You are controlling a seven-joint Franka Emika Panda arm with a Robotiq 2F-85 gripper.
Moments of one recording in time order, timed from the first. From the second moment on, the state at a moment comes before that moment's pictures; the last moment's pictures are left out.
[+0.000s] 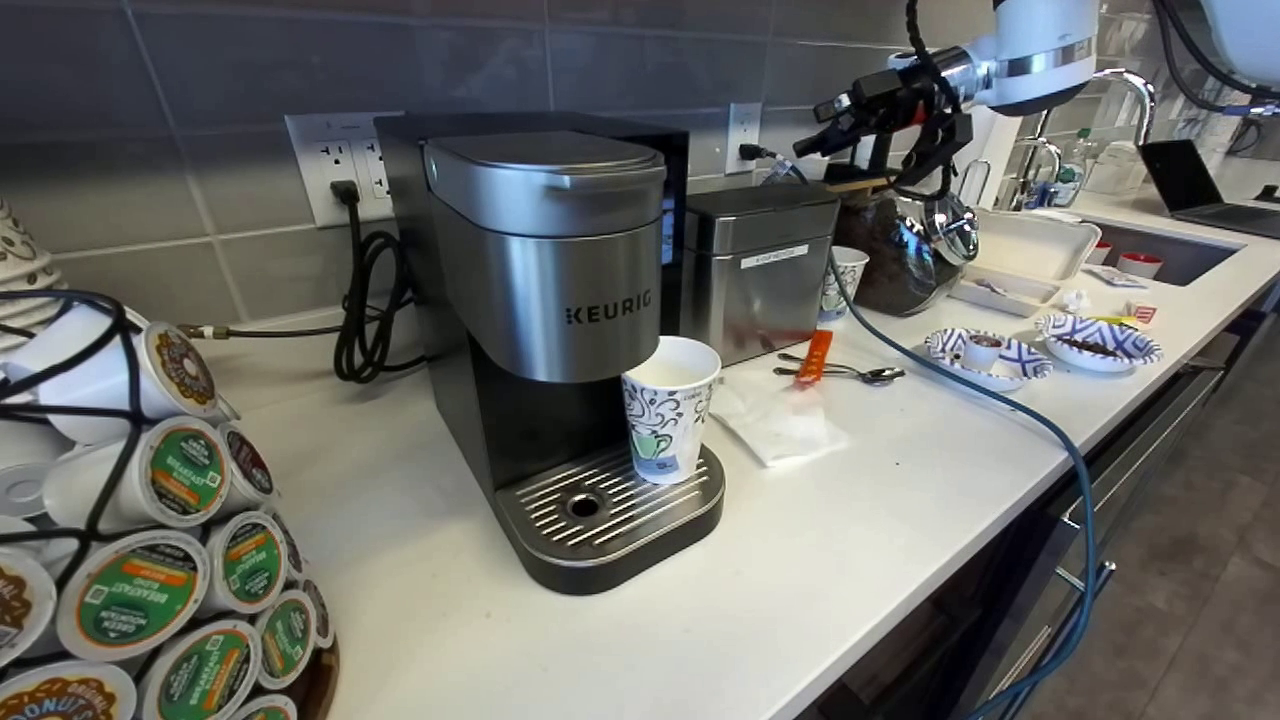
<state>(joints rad) -0.23 0.97 -0.08 -0.73 1.32 1.71 -1.05</state>
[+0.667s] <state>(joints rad) -0.25 0.76 -0.13 -0.94 1.32 1.70 -1.09</state>
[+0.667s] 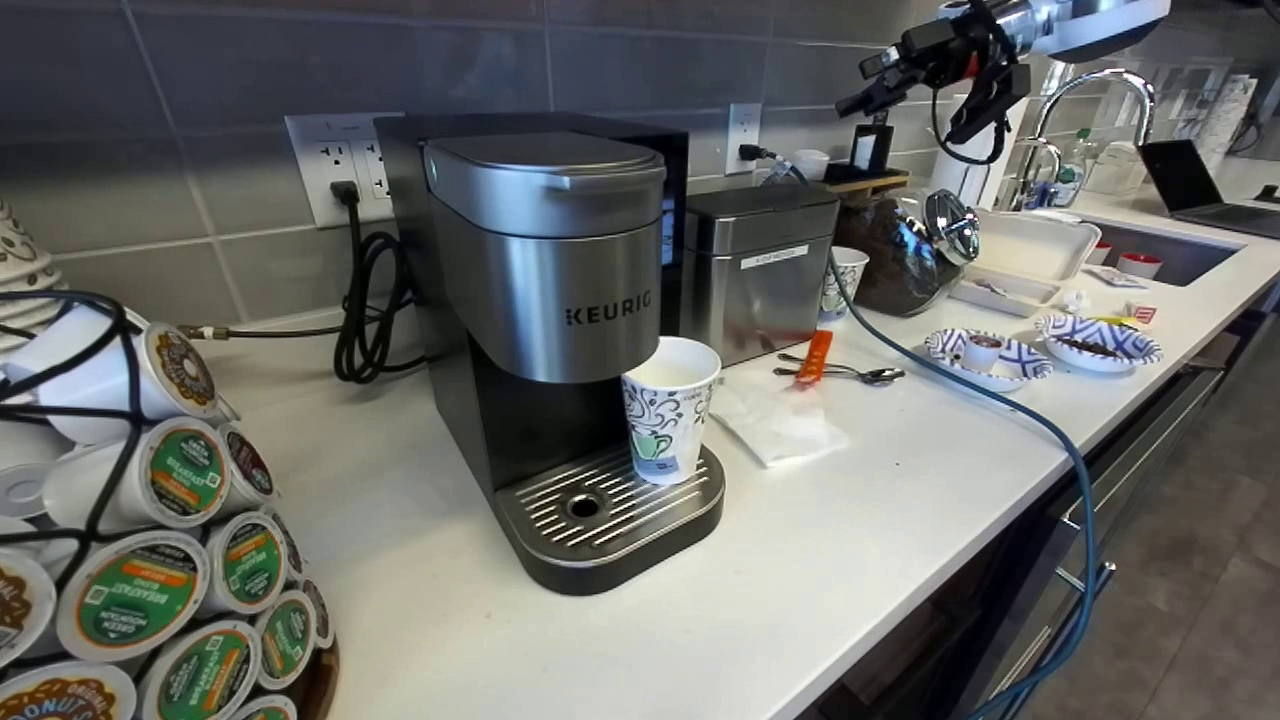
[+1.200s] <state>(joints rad) -0.25 0.57 -0.13 -1.29 1.39 1.78 -1.20</state>
